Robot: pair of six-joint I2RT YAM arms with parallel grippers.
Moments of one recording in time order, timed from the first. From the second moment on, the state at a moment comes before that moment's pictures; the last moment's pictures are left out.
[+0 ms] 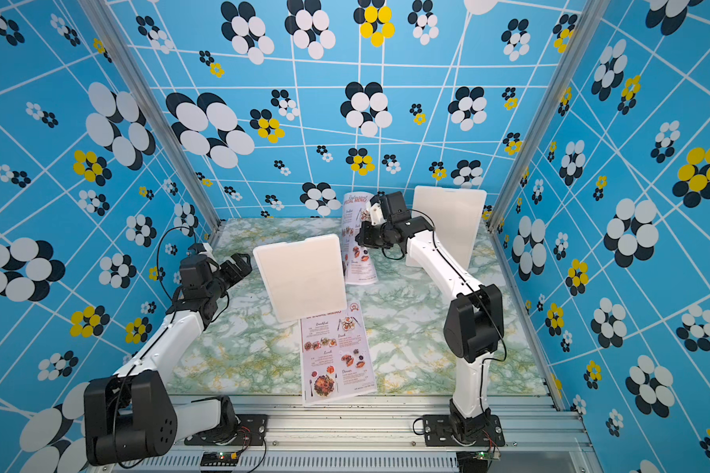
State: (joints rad) left arm 0.14 1.23 0.76 0.05 0.16 -0.55; right arm 0.41 1.92 1.89 -0.66 -0.40 0.43
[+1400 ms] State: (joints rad) left arm 0.08 1.12 0.94 -0.01 0.30 -0.47; right arm 0.58 2.06 2.17 -0.09 -0.46 0.98
